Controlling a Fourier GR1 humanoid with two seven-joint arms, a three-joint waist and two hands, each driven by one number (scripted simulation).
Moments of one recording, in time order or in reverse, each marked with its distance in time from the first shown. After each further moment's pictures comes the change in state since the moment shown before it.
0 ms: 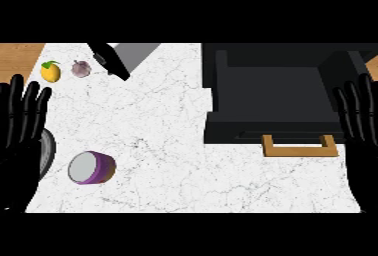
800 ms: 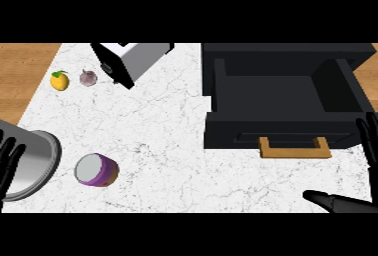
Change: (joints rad) left arm 0.356 0.045 0.100 -0.174 0.102 -0.060 0.245; right arm 0.184 -0.008 -0.133 -0.002 -0.071 -0.016 0.136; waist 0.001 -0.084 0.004
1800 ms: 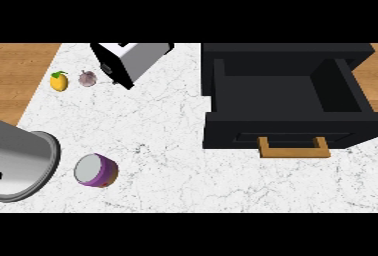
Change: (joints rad) left arm 0.123 -0.094 0.144 -0.106 0.149 -0.073 0.149; right arm 0.204 -0.034 -0.223 -0.025 -0.209 0.216 -0.103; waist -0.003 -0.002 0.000
